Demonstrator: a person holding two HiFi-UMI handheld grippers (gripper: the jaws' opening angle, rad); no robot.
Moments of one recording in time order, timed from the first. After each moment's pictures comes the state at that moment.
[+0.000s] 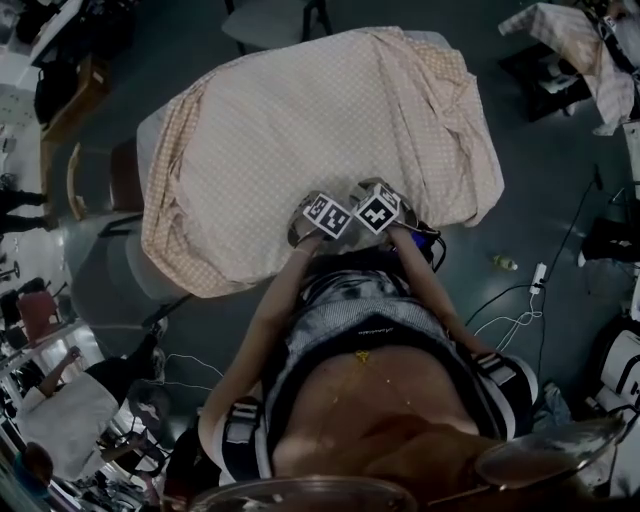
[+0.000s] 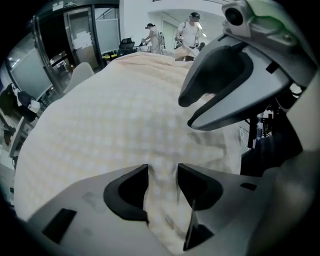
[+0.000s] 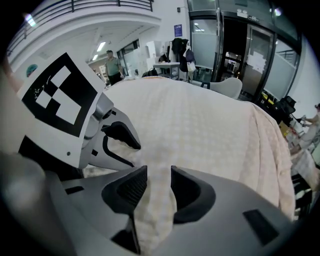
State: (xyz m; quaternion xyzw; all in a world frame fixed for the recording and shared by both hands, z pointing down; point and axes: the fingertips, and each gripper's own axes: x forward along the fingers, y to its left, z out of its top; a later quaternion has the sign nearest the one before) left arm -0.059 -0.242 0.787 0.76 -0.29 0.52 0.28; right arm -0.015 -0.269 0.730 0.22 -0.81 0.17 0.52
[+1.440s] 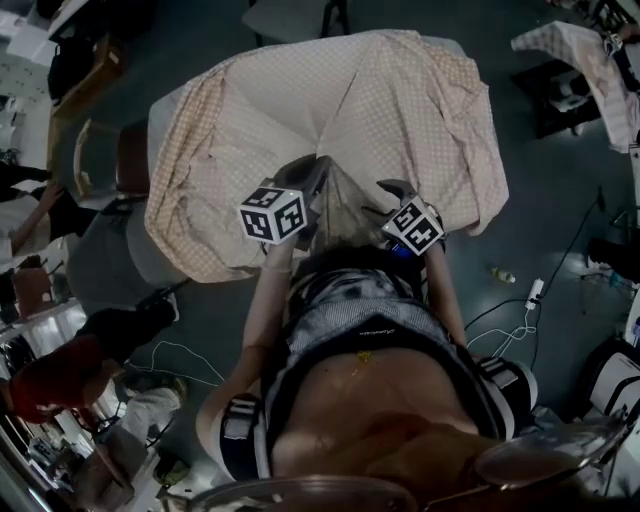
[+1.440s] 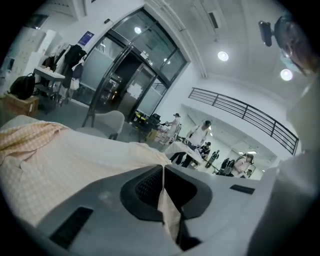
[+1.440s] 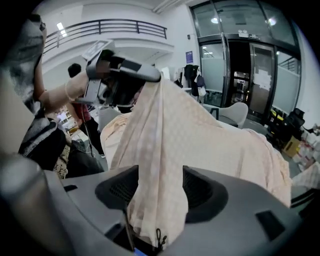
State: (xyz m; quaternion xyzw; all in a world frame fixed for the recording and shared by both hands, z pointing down) left arm -0.112 -0.310 0.505 0.83 -0.44 0.02 0.34; right arm -0.013 -0.241 0.621 0.17 -0.89 0.13 0.40
